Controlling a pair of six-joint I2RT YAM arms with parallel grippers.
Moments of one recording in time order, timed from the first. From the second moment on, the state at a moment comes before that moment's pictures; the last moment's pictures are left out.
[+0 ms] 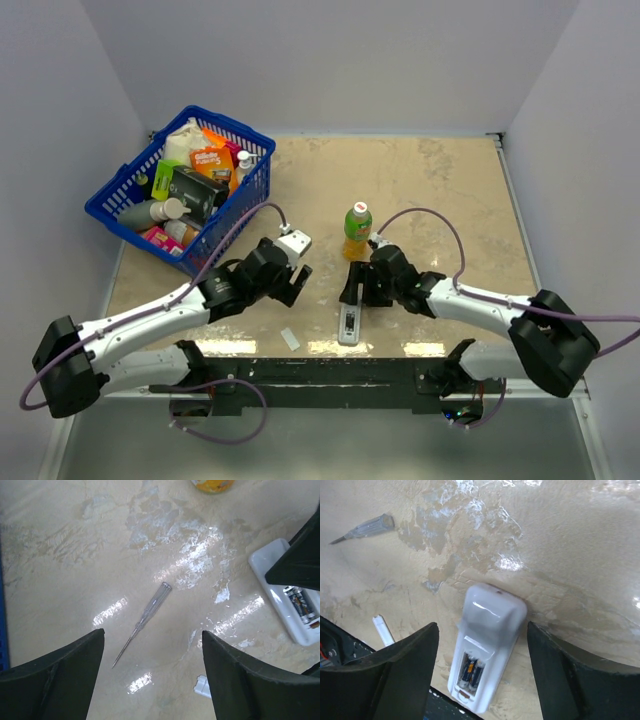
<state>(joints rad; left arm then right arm) -0.93 1.04 0.71 -0.39 -0.30 -0.18 0.76 1.30 0.53 -0.08 -0.07 0.77</state>
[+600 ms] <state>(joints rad) -0.78 1.43 0.85 -0.40 -0.07 -0.03 0.76 0.91 0.53 -0.31 -0.04 0.77</state>
